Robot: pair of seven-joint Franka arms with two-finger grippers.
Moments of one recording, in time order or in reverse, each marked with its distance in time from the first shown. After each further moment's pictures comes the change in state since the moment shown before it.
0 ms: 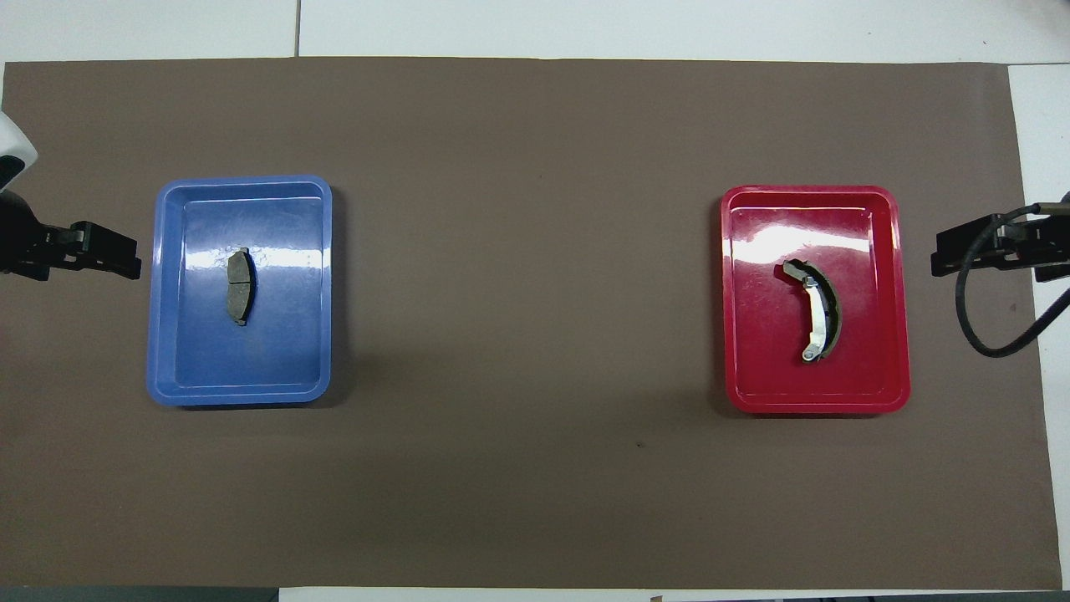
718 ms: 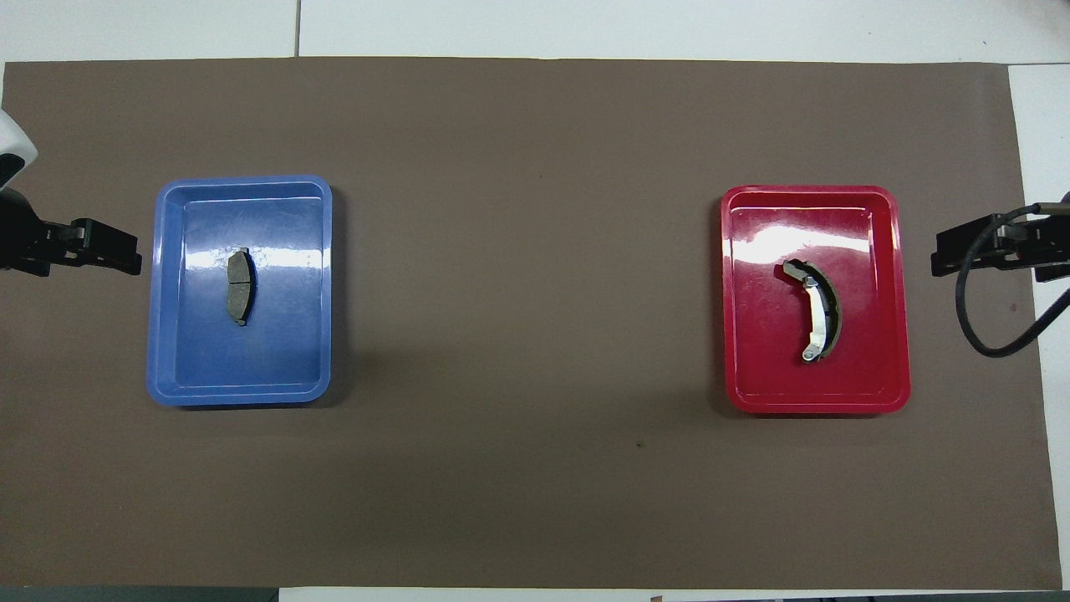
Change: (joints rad) left arm 0.000 -0.003 0.000 -0.015 0.000 0.037 0.000; right arm 0.000 0.000 0.000 0.000 0.000 0.000 0.000
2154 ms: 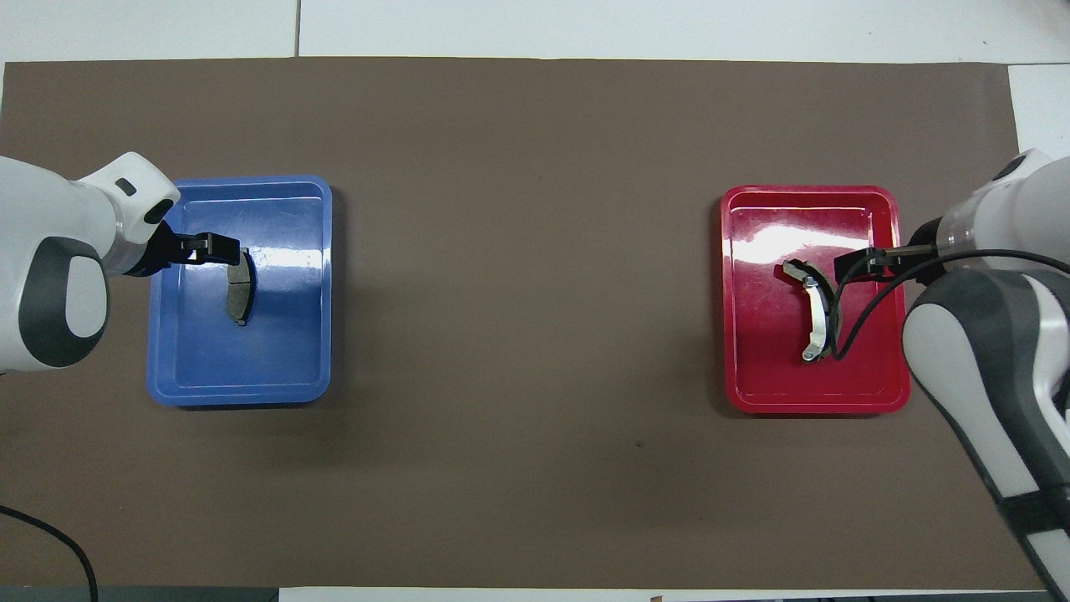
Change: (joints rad) left arm 0.001 0.142 0.002 -0.343 -0.049 0.601 -0.001; right arm -0.002 0.030 -0.002 -0.467 0.001 0.567 -0.104
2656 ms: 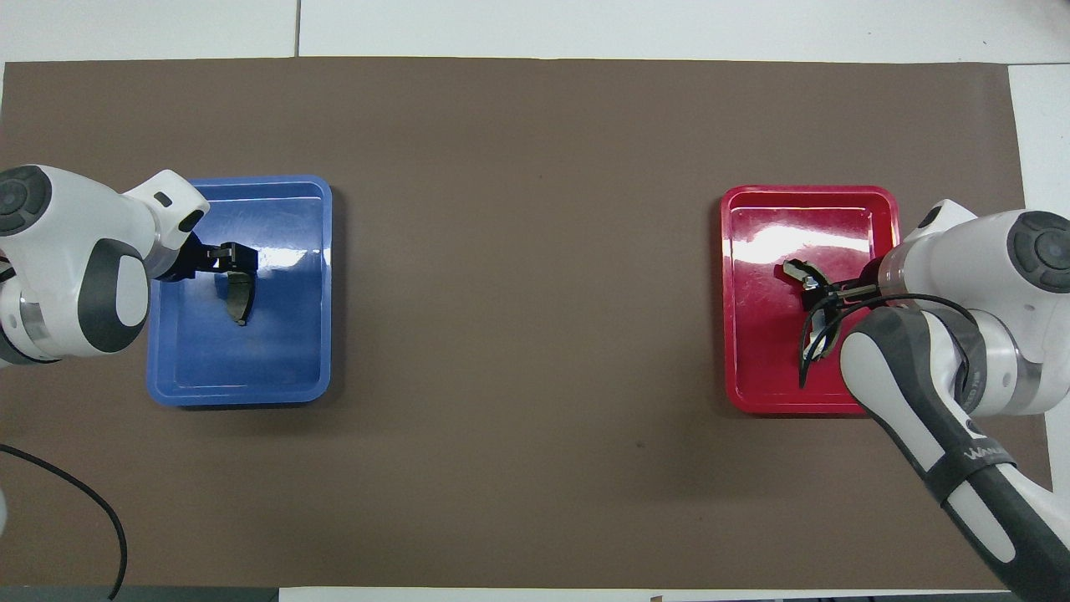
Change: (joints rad) left arm 0.020 0.122 0.003 -0.011 0.000 0.068 0.000; right arm -0.040 0.076 -0.002 -0.184 0.000 0.272 -0.144
